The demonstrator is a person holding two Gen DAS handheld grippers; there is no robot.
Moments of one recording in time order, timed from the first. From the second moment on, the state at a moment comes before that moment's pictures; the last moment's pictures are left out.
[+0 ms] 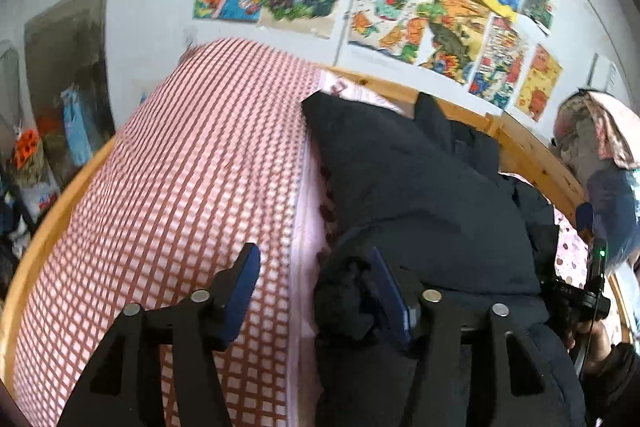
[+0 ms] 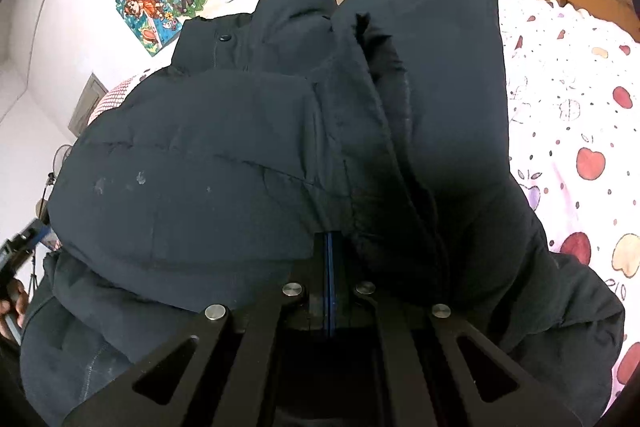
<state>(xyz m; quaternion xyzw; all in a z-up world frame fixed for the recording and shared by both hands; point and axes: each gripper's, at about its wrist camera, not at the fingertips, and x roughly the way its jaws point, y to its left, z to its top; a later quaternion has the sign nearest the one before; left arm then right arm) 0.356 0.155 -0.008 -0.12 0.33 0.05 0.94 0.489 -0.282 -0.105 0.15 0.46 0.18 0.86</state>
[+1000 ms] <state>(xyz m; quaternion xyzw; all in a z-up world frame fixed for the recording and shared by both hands) 0.531 0.077 0.021 -0.05 0.39 -0.03 0.92 0.625 -0.285 0.006 0.14 0.41 0.16 0.89</state>
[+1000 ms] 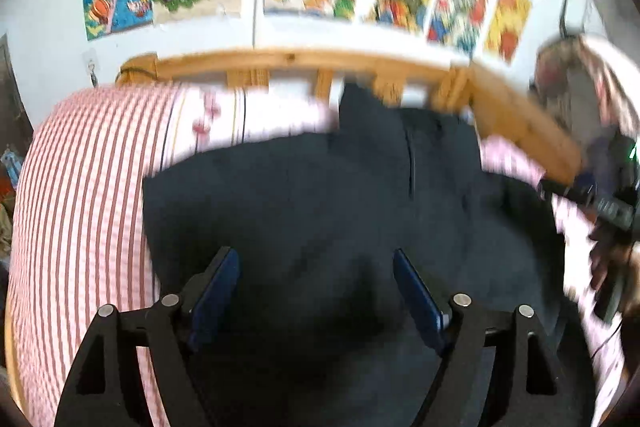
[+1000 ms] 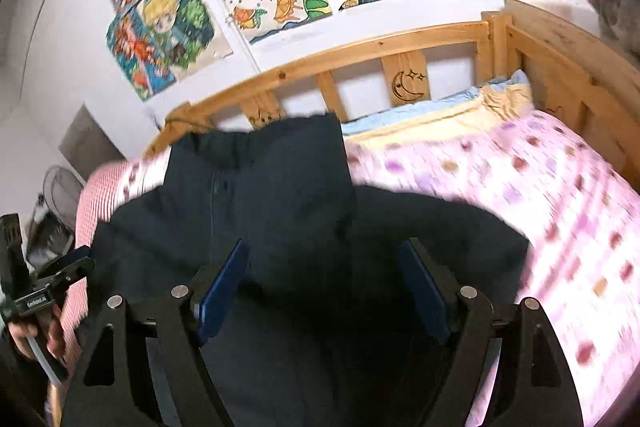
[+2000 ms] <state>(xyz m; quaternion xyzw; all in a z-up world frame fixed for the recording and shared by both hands) 0.659 0.036 0.041 -0.10 0.37 -0.07 0.92 0.674 -0.257 0.015 0.19 0.37 0.17 0.90</state>
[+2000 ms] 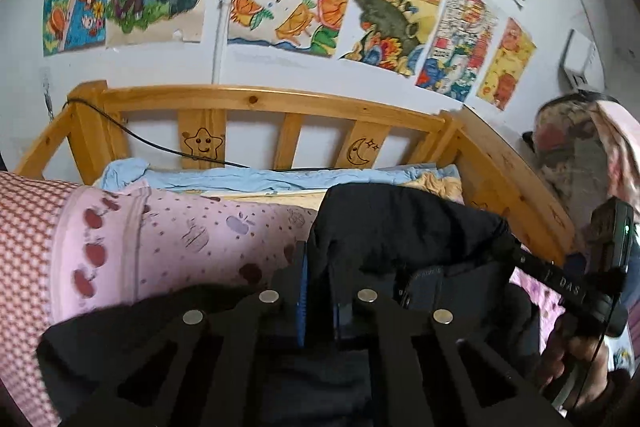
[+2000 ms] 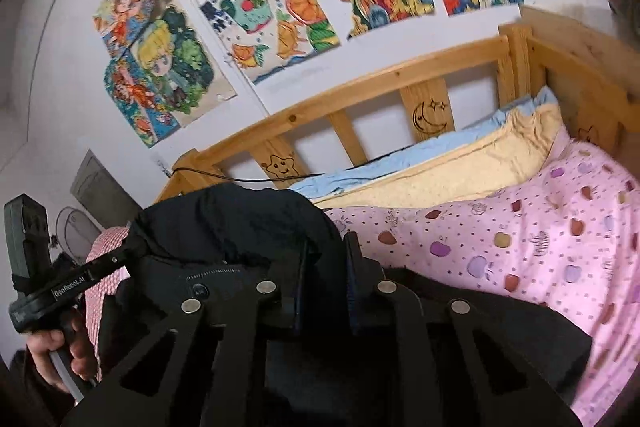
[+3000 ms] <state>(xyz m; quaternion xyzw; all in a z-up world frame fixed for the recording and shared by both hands) 0.543 0.031 -0.056 0.01 0.42 -0.07 0.91 0.549 -0.250 -0.063 0.02 0.38 0.15 0.91</state>
